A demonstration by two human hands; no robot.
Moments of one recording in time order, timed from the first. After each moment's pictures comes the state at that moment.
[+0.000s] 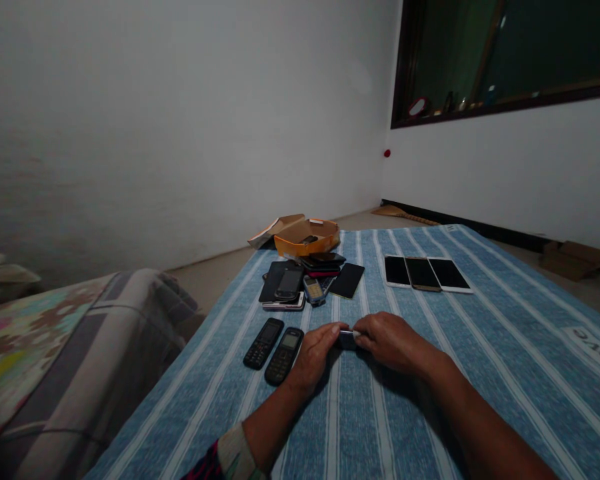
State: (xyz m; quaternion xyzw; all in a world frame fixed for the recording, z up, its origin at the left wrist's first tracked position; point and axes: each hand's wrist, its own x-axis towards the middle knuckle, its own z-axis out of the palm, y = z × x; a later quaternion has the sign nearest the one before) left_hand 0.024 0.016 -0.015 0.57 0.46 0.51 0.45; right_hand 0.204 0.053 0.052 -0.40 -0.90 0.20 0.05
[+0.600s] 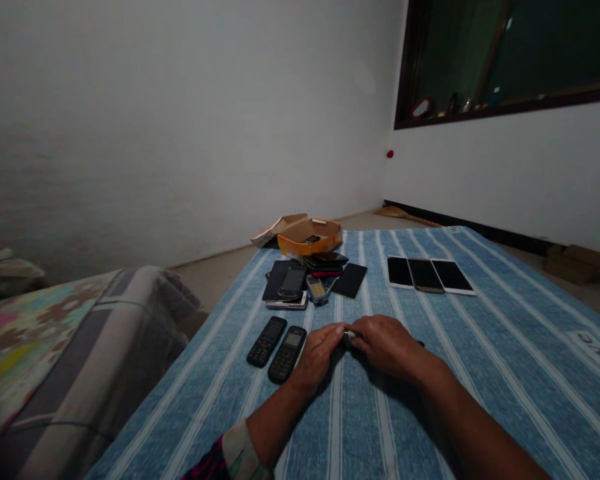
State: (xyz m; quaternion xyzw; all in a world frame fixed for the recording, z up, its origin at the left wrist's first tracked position) left_hand 0.025 0.015 -0.013 0.59 0.44 0.51 0.45; right_hand 0.191 0.047 0.046 -0.40 -0.90 0.16 0.06
